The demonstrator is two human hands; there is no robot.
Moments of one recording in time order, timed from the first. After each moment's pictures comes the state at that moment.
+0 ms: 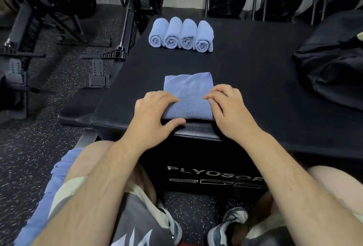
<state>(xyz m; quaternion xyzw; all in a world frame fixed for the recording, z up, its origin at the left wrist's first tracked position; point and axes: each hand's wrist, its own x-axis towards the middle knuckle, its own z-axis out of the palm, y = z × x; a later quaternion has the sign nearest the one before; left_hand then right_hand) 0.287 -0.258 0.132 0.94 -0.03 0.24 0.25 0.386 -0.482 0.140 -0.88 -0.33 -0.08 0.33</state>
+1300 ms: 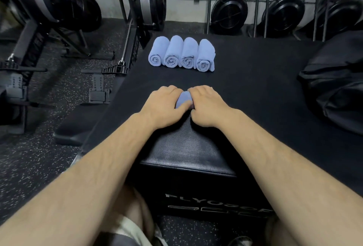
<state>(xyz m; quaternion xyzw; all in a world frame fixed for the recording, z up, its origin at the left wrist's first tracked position) 0.416 -0.237 0.154 0.99 0.01 0.10 0.12 0.476 -0.399 0.171 -0.93 -0.36 0.05 0.07</state>
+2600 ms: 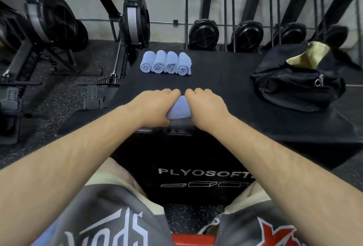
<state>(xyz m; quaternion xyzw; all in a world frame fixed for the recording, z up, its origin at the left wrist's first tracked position) 0.272 -0.295 0.249 0.98 -0.14 0.08 -0.06 0.312 -0.475 0.240 -0.94 -0.31 -0.16 -0.01</state>
